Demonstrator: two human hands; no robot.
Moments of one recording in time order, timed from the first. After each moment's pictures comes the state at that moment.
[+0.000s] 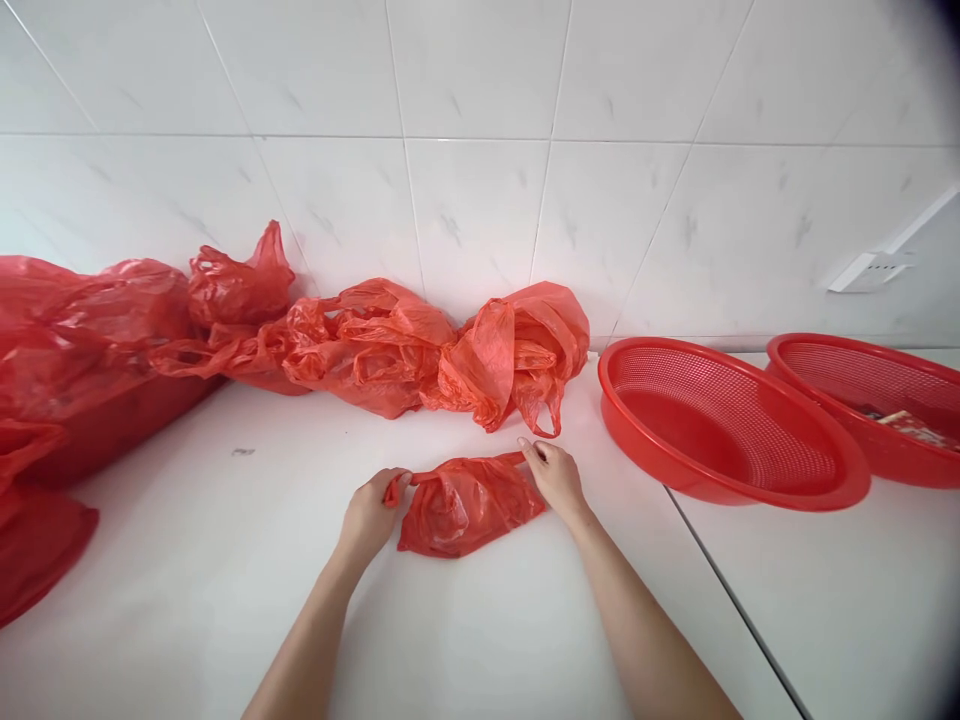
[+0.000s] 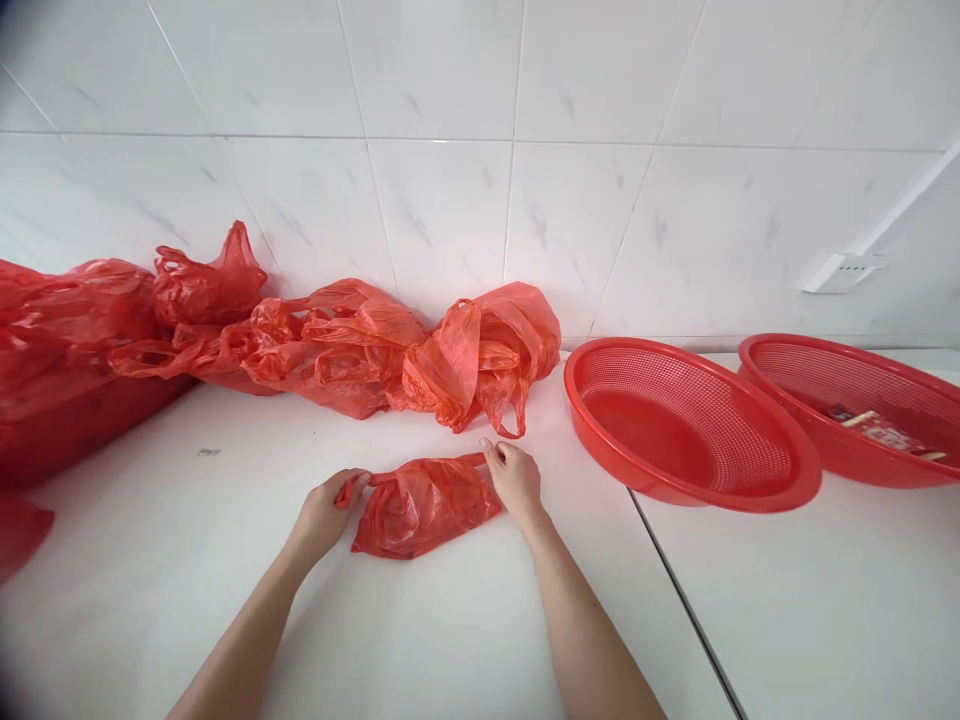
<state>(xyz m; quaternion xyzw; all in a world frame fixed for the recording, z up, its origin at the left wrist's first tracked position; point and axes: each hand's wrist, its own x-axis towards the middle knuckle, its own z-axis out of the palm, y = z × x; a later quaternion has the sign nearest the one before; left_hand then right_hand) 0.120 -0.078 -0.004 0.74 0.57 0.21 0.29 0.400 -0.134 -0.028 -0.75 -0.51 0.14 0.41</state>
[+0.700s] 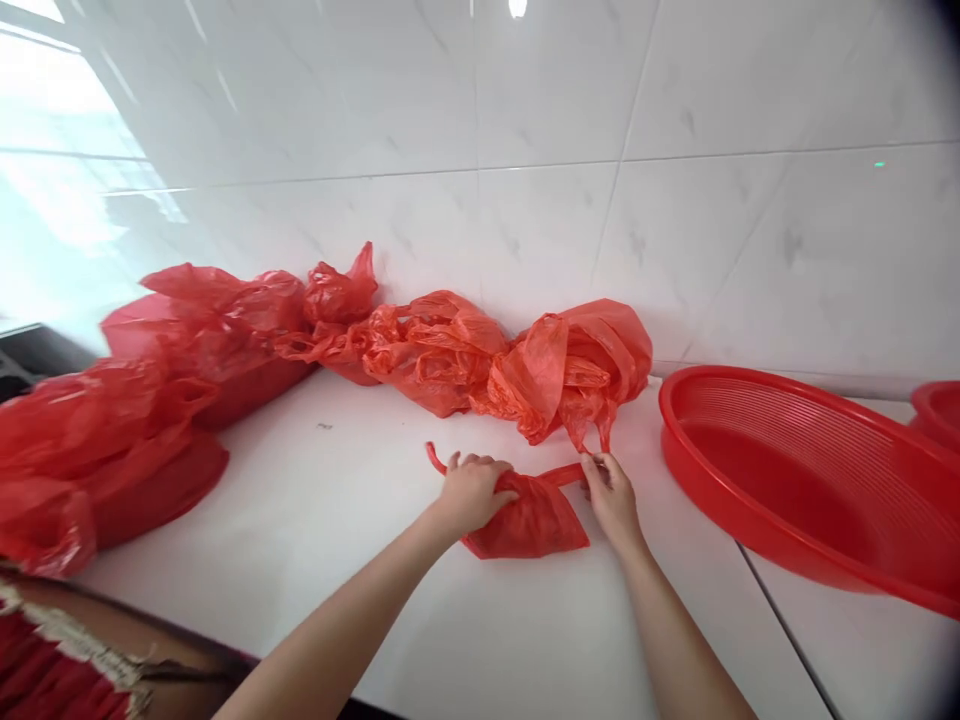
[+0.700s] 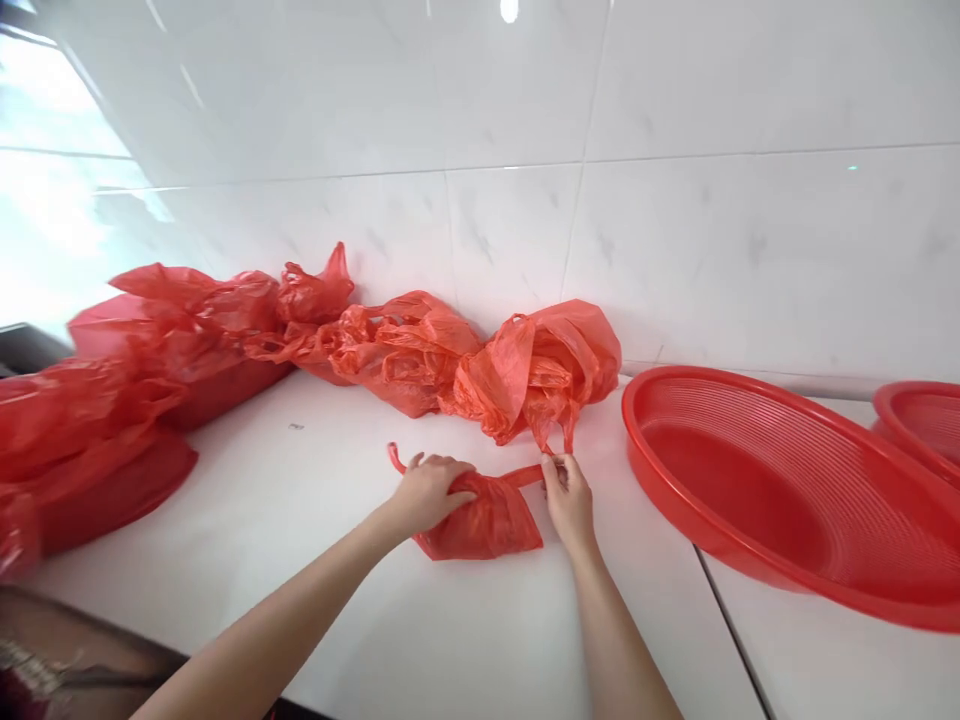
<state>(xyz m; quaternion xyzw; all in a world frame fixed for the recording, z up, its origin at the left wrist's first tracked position) 0.193 -0.094 0.040 0.84 0.47 0.16 0.21 0.415 -0.138 -0.035 -0.66 -0.44 0.25 0.55</state>
